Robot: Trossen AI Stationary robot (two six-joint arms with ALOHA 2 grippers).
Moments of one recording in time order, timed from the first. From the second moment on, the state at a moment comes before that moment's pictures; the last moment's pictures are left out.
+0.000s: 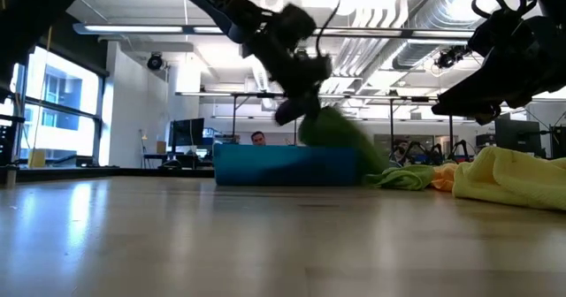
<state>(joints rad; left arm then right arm) 0.49 2.06 1.59 -0.23 -0.17 1.09 0.29 0.65 0.07 0.24 0.42 0.36</state>
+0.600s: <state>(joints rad) 0.48 1.97 1.59 -0.55 -0.30 1.12 0.29 0.65 0.07 0.23 0.42 0.36</state>
